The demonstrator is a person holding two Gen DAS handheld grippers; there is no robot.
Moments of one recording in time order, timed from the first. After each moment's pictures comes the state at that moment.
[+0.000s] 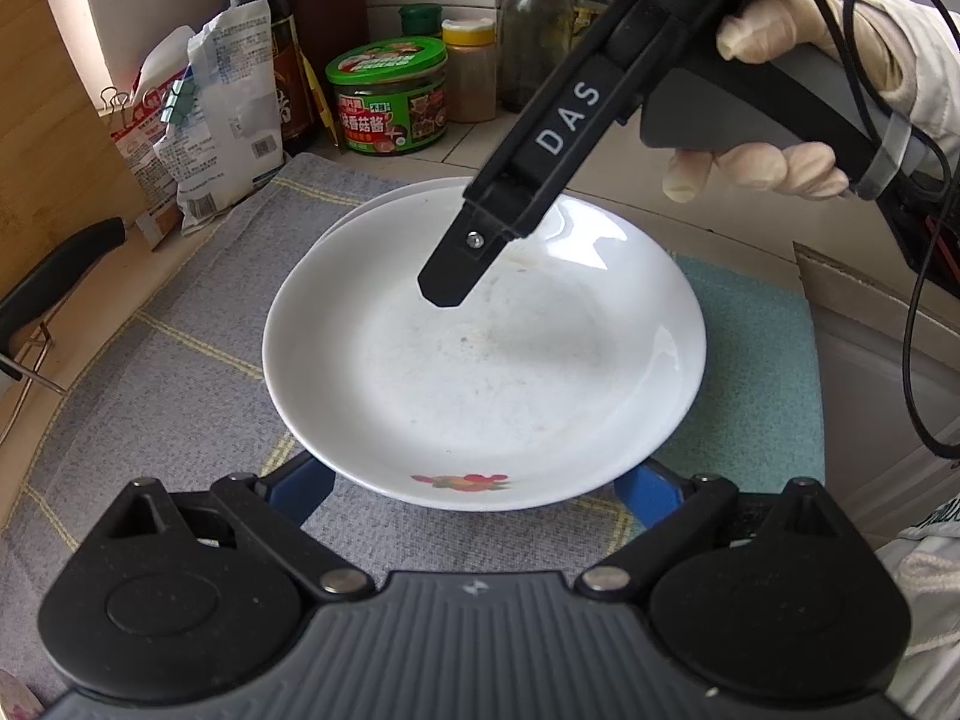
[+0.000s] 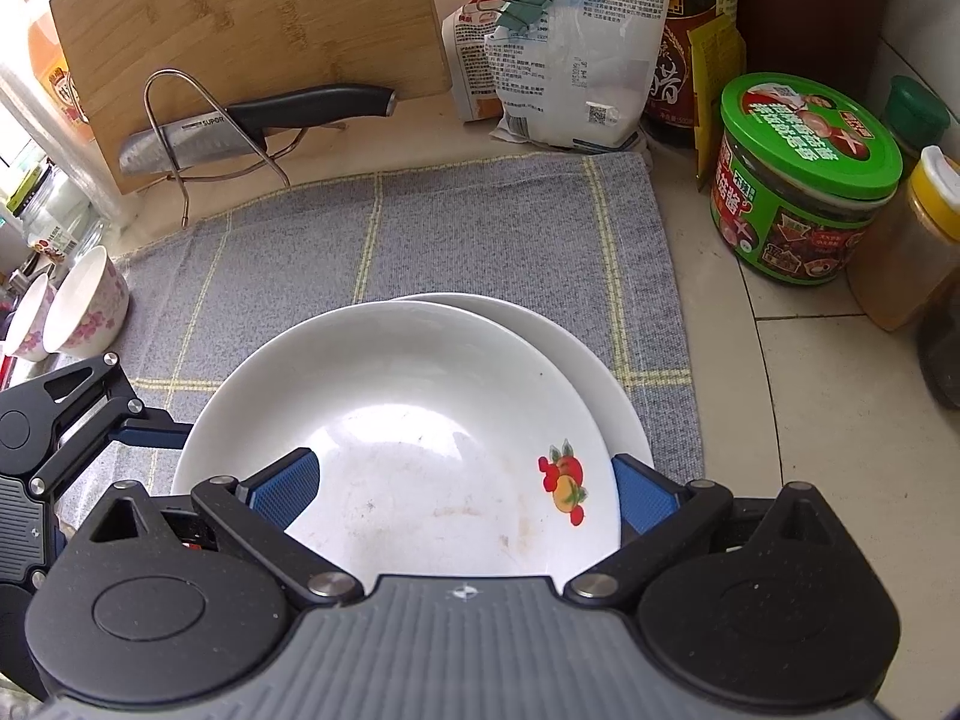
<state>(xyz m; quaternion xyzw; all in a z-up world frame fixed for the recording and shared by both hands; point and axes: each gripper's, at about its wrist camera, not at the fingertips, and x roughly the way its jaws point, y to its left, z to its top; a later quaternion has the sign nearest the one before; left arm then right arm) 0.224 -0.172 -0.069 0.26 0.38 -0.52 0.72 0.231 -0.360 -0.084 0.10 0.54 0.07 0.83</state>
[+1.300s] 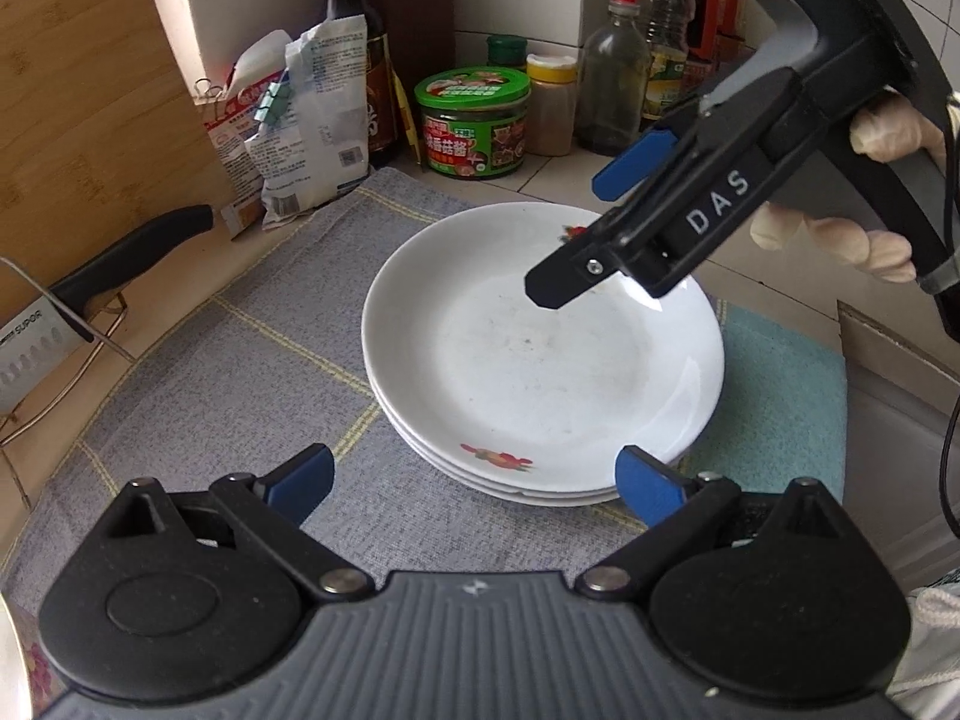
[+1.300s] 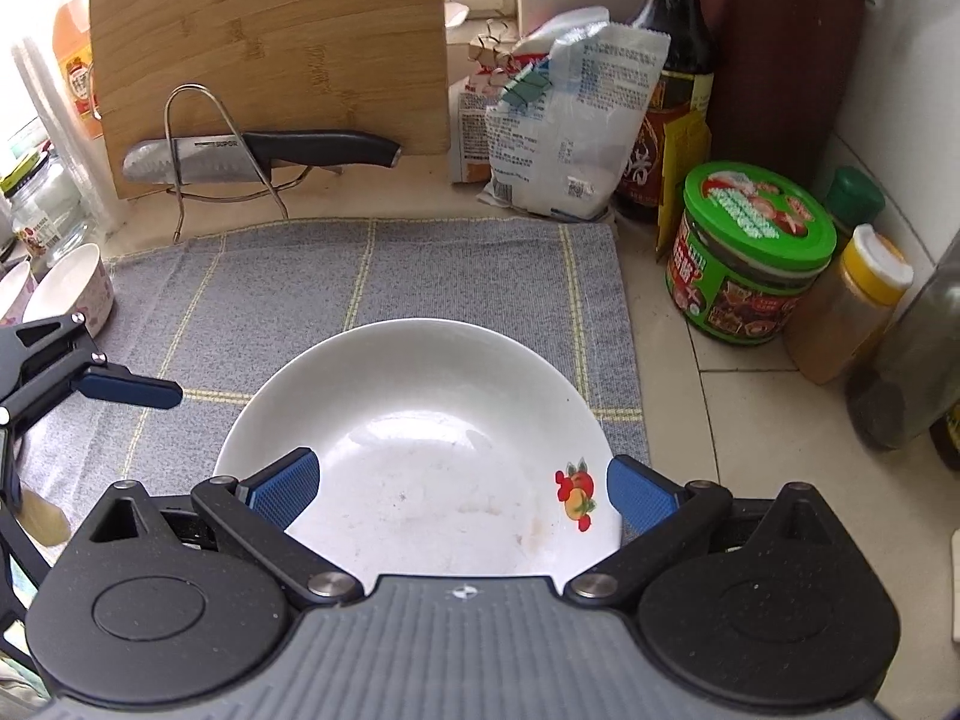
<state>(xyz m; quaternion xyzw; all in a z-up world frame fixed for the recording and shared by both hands) 0.228 -0.153 -0.050 0.22 0.38 -0.46 0.77 0.201 -0.339 -0.061 0.02 0.48 0.03 0.88</state>
